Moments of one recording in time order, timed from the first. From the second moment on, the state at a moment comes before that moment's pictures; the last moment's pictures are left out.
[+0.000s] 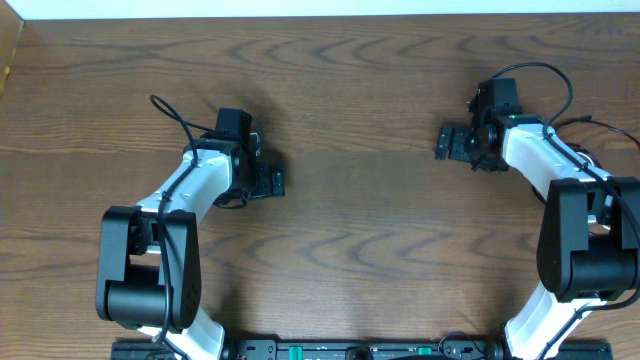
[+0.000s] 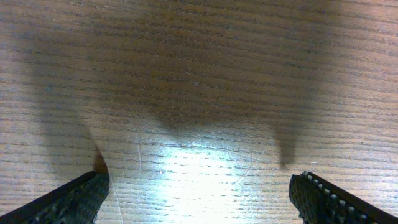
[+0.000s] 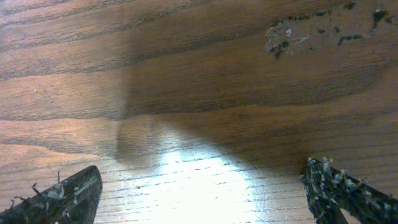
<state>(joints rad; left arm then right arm) -0.12 1.78 1.02 -0.64 0.10 -0.22 0.05 1.92 1.18 -0.51 -0.07 0.26</state>
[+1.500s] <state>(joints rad) -0.12 1.69 1.01 -0.65 0.10 -0.22 0.05 1.92 1.18 -0.51 -0.08 0.26</state>
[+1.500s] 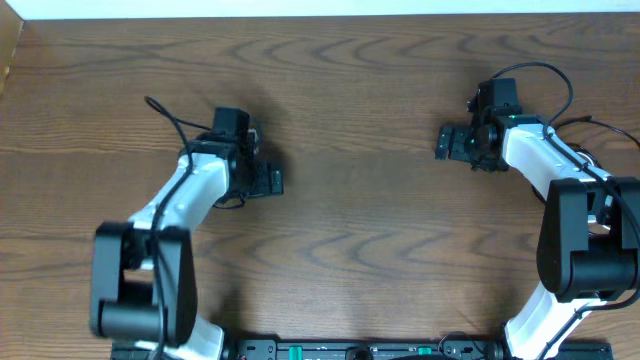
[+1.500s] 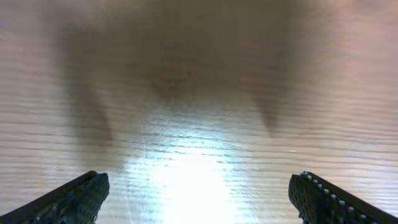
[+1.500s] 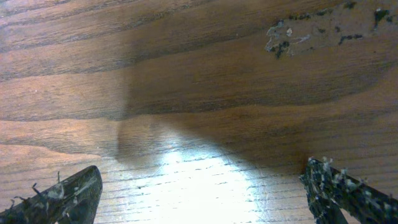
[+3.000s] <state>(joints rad) -0.12 1.44 0.37 0.27 0.06 -0.16 0.05 1.92 1.18 -0.51 -0.08 0.26</state>
